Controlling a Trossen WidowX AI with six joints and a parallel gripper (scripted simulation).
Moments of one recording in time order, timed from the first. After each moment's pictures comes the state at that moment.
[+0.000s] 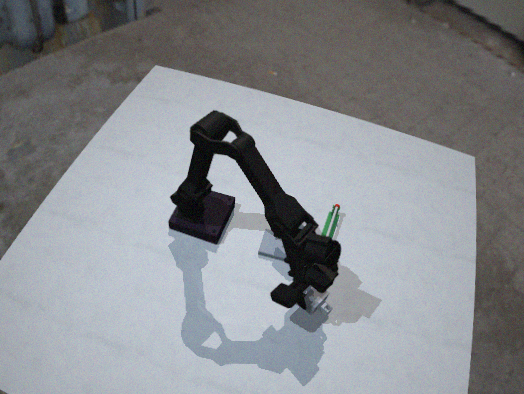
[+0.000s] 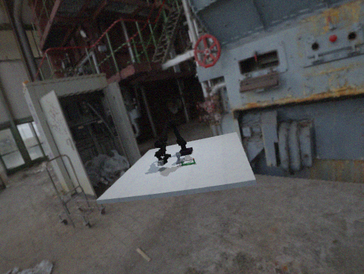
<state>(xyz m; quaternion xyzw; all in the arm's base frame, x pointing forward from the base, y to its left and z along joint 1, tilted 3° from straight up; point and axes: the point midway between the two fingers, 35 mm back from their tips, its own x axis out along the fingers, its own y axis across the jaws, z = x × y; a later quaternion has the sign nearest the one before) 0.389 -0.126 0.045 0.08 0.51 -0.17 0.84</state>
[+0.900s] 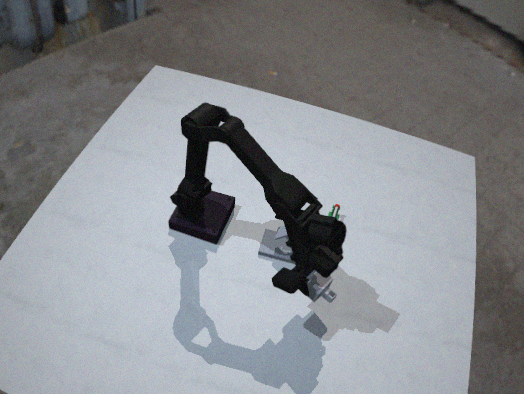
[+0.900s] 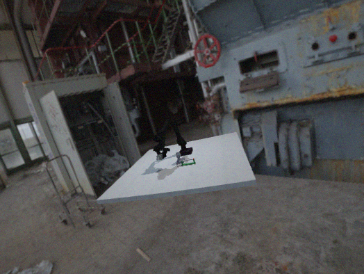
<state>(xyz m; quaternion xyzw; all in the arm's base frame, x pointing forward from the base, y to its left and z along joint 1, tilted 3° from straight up) 0.384 -0.121 0.104 0.08 0.51 -0.16 0.84</state>
